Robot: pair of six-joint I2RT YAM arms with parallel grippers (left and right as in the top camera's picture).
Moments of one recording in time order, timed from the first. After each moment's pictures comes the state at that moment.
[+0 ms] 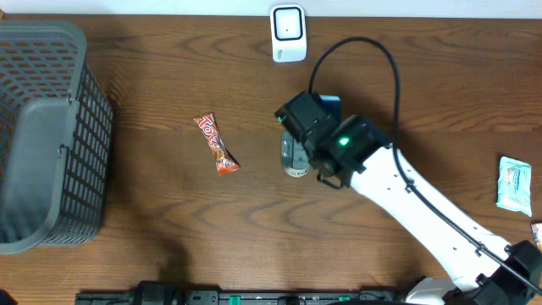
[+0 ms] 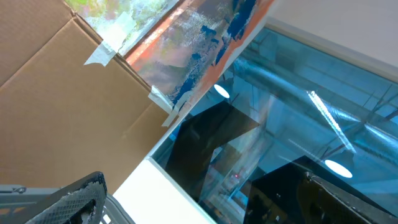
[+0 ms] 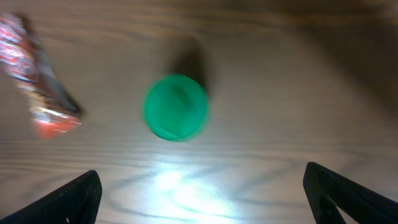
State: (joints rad) left arm -0.07 0.23 1.18 -0.32 -0.69 -0.39; right arm 0.71 1.59 1.48 -1.09 0.21 0.74
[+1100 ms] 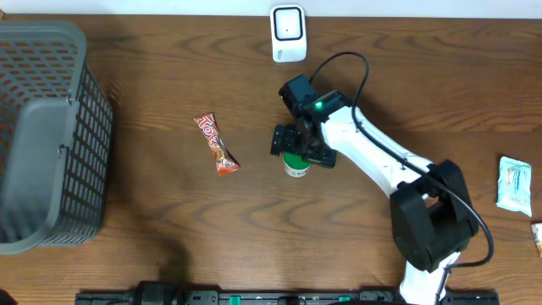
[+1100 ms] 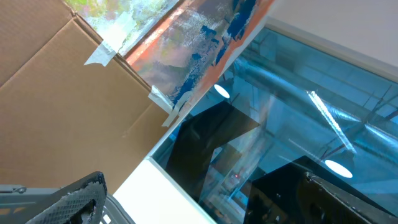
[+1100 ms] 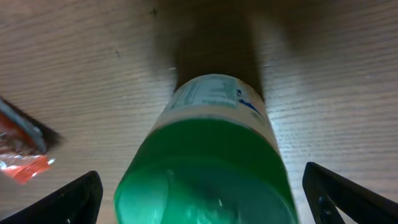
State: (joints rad) left arm -0.07 0.23 1.18 -0.32 -0.69 -0.39; right arm 0.58 1.97 1.48 -0.95 -0.12 0.80
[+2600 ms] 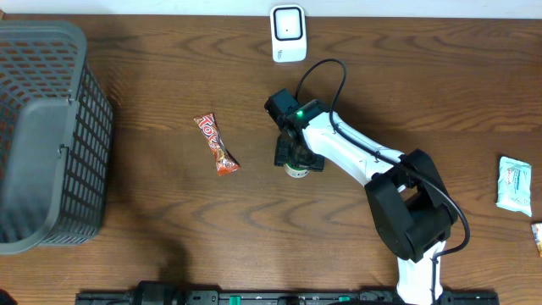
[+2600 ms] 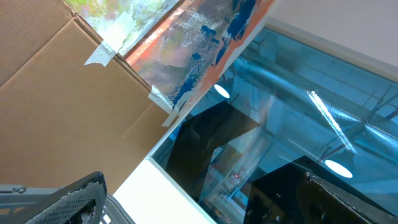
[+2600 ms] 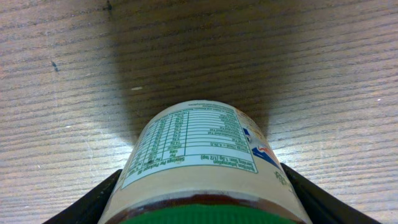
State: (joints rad) left arm -0.07 0.23 1.18 -0.32 -0.69 -0.39; right arm 0.63 2.06 1.48 -0.92 0.02 0.80
